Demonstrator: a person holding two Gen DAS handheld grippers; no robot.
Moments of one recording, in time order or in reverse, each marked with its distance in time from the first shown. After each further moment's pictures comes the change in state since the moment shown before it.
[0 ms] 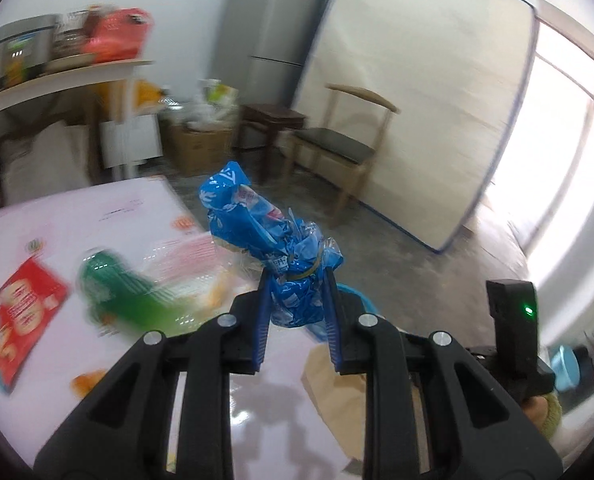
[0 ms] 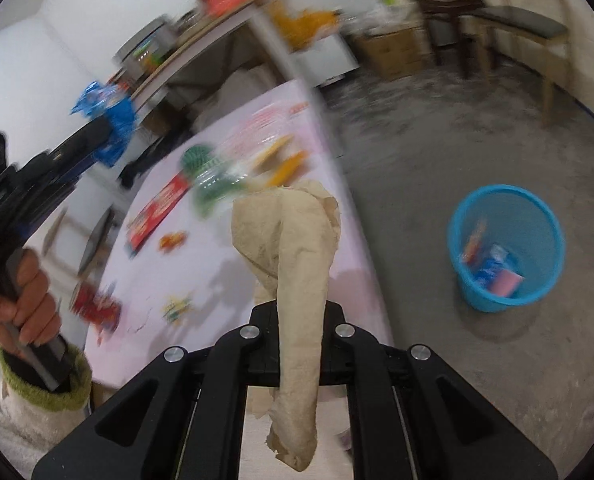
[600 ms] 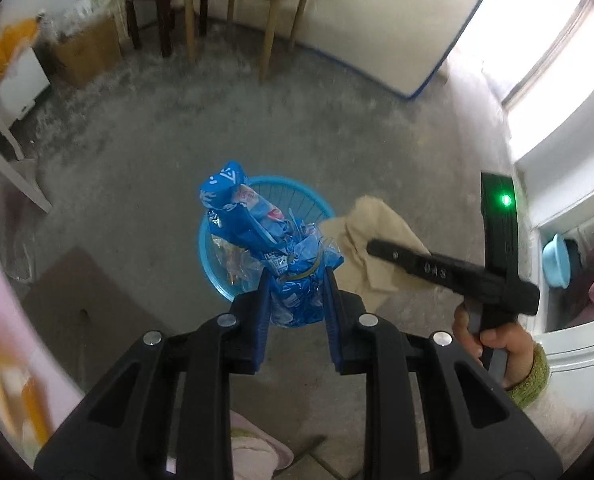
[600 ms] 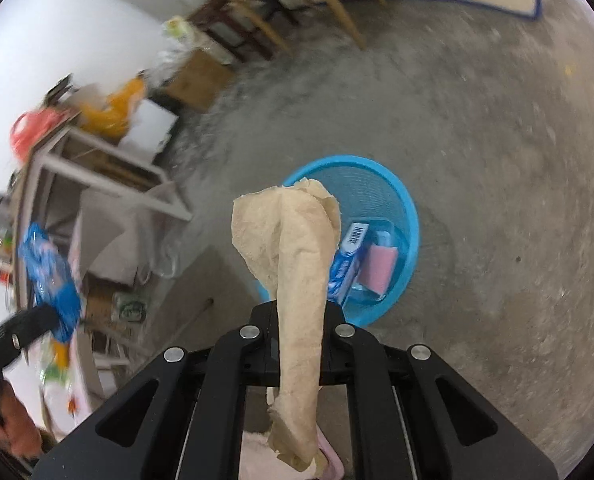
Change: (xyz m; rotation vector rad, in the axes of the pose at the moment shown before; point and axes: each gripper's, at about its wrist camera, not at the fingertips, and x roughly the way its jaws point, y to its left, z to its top) left arm 0.308 -0.121 -0.003 0.194 0.619 -0.107; right arm 0.057 -0.276 0.028 0.586 -0.040 -0.193
